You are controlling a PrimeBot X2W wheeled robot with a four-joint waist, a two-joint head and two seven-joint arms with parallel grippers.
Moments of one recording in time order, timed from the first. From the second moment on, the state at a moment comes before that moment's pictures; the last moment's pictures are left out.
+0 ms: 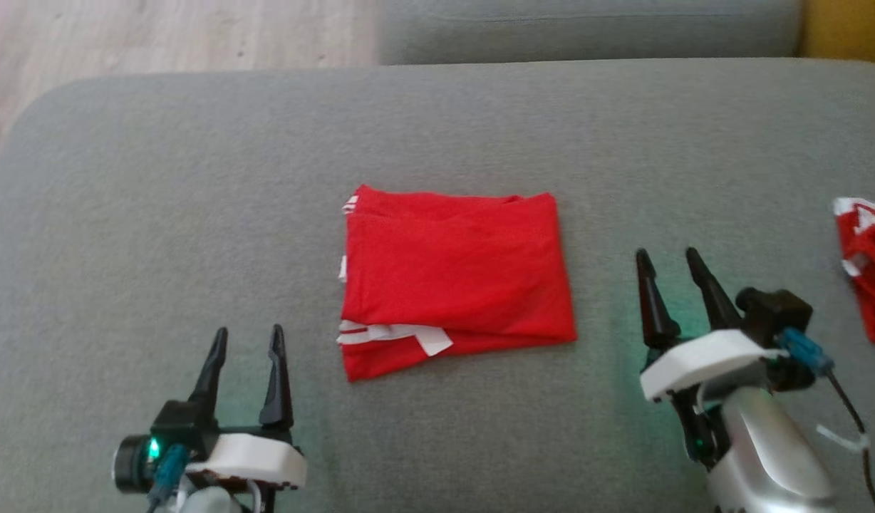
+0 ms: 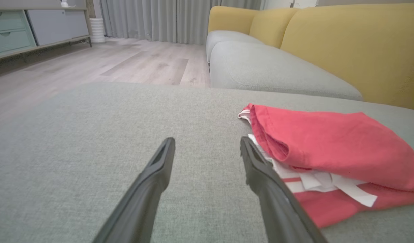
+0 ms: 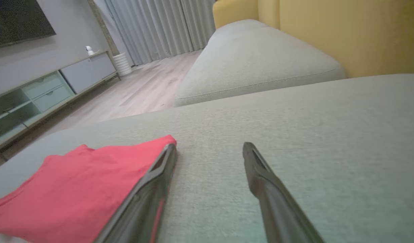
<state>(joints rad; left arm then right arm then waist) -0.09 0.05 -0.14 0.41 -0.20 -0.01 -0.26 -0.30 -0.06 0.13 0.62 0.28 0.13 -0.25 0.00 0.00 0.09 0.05</state>
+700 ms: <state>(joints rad) -0.01 0.05 -0.10 0.38 -0.16 0.01 -0.26 -0.18 -0.05 0.13 0.60 0.23 0.13 -0.25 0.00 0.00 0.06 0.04</state>
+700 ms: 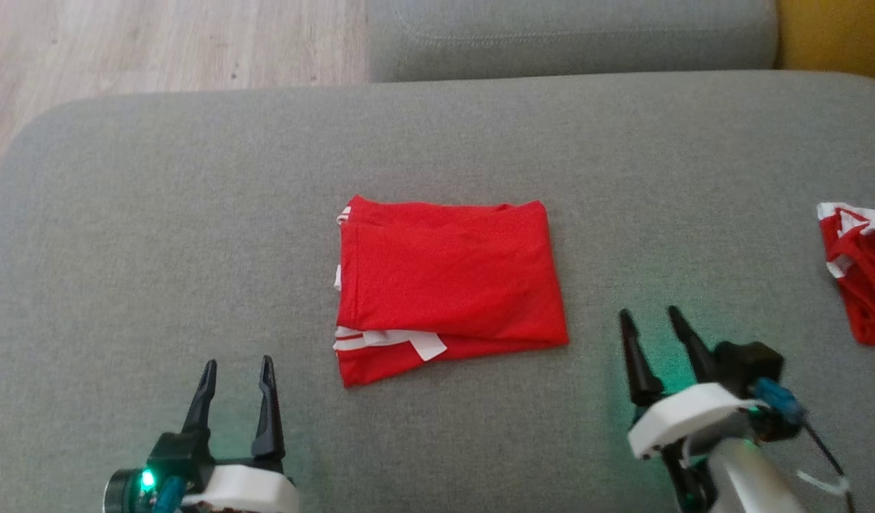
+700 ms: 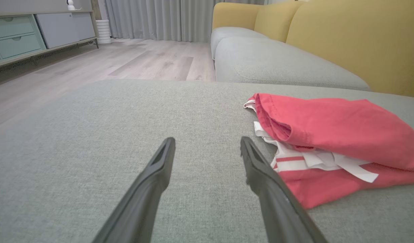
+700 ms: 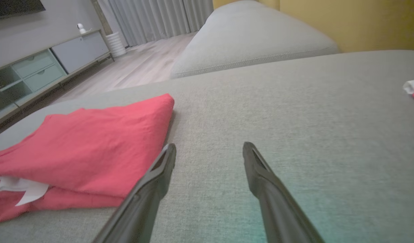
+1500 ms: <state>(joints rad) -0.08 0.05 -0.15 0.39 -0.18 0.03 -0.26 -0.51 -0.05 0.28 1.00 0.24 0.13 -0.23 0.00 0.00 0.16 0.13</state>
